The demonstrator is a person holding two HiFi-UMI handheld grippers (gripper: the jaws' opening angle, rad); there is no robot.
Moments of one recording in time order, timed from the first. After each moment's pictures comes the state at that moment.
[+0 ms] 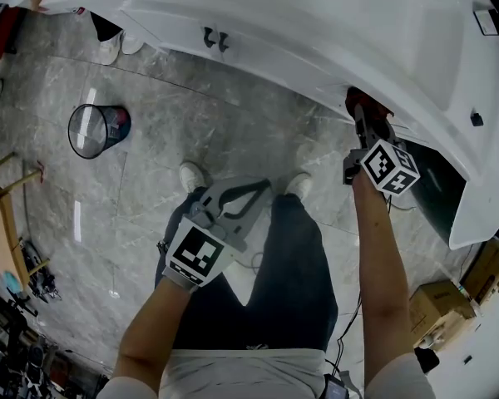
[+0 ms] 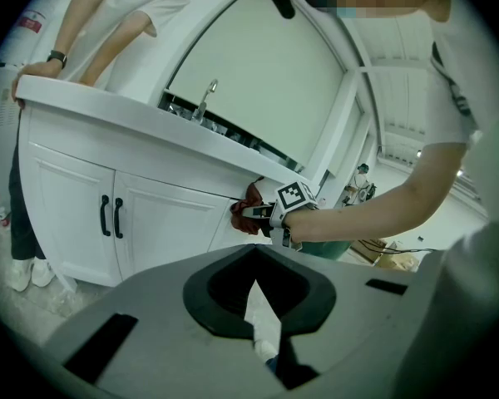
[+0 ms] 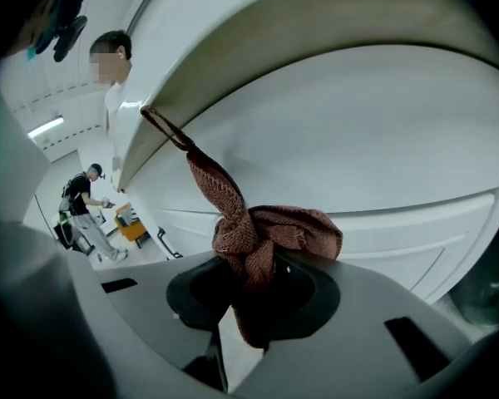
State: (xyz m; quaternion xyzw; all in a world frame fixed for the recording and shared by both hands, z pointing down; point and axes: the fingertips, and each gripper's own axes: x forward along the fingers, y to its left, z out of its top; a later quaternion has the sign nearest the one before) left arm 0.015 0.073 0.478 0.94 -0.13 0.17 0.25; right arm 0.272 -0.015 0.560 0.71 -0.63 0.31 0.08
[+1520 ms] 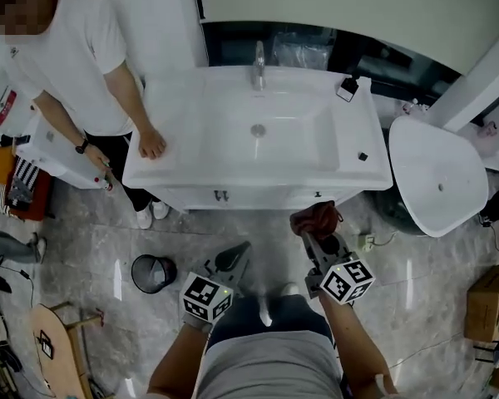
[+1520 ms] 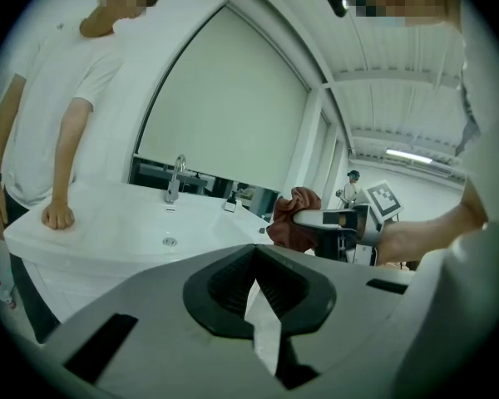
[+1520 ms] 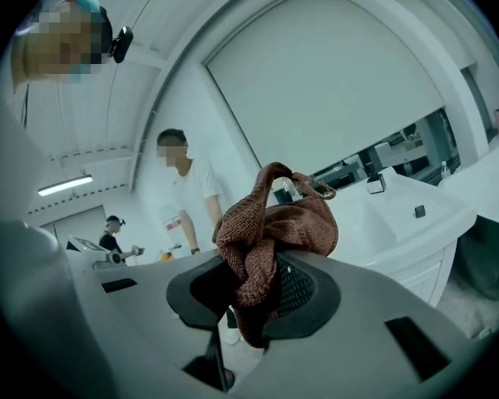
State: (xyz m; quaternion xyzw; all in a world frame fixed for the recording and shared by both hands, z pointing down) left arm -0.042 0.028 0.237 0.97 -0.08 0.13 0.16; right arm 0.100 0.077 0.222 0.71 -0.66 0.22 -0.09
